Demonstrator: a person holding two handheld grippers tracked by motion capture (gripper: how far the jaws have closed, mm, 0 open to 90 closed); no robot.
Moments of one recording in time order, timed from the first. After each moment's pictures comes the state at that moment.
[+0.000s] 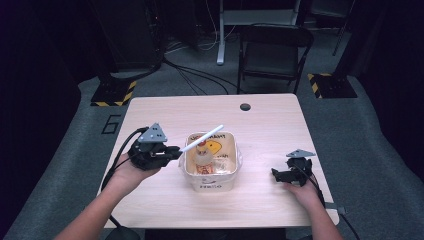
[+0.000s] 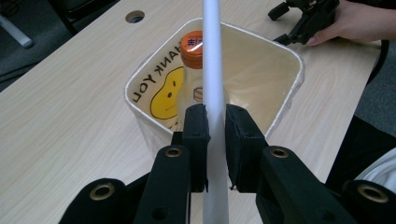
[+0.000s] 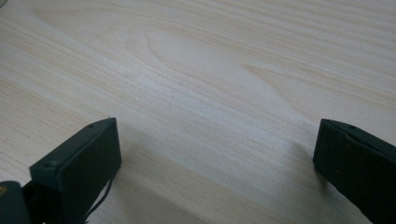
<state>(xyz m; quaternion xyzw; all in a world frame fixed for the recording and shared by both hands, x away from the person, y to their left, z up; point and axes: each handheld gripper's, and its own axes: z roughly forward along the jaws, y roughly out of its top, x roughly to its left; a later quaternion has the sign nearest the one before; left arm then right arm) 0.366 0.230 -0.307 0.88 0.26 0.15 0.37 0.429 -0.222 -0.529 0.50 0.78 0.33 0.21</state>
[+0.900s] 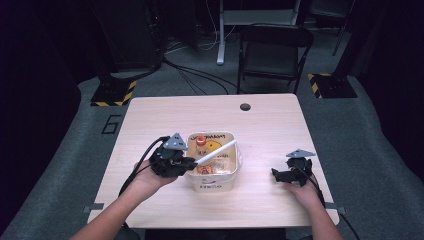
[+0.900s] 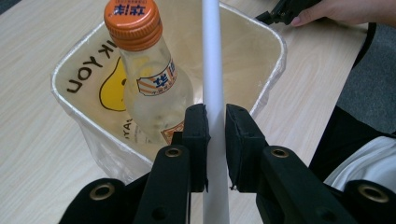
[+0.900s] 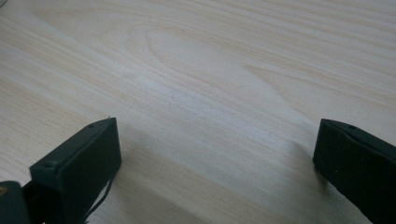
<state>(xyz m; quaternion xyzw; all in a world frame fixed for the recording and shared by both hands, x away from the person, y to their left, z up) 0.368 0.194 -0.340 0.89 0.27 0.10 0.34 0.429 -0.222 -0.529 0.50 0.77 0.33 0.21</state>
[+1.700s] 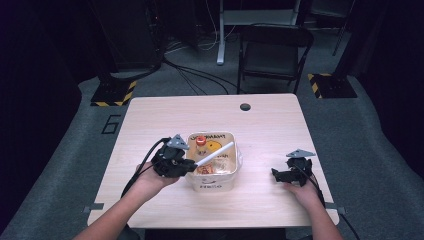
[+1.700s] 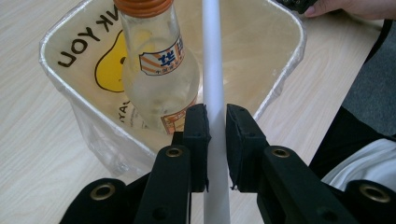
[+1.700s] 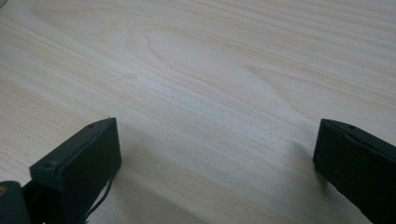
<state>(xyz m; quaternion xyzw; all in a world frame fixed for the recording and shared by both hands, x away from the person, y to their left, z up) 0.374 0.190 -0.350 0.89 0.31 0.08 0.33 0.429 -0.222 -0.529 0.50 0.78 0.33 0.21</state>
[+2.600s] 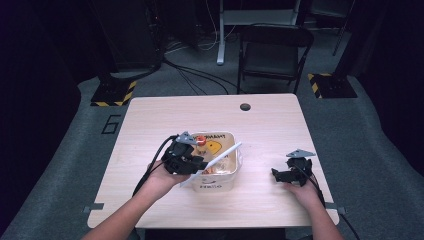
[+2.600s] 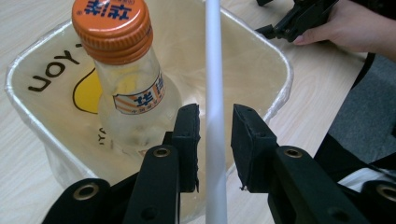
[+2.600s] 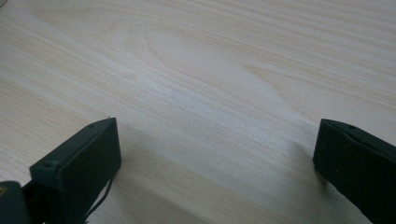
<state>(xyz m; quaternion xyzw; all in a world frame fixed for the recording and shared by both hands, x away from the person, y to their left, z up) 0.382 0.168 -0.351 0.87 0.33 0.06 0.35 0.429 -0.222 -0.529 0.50 0.78 0.33 0.21</state>
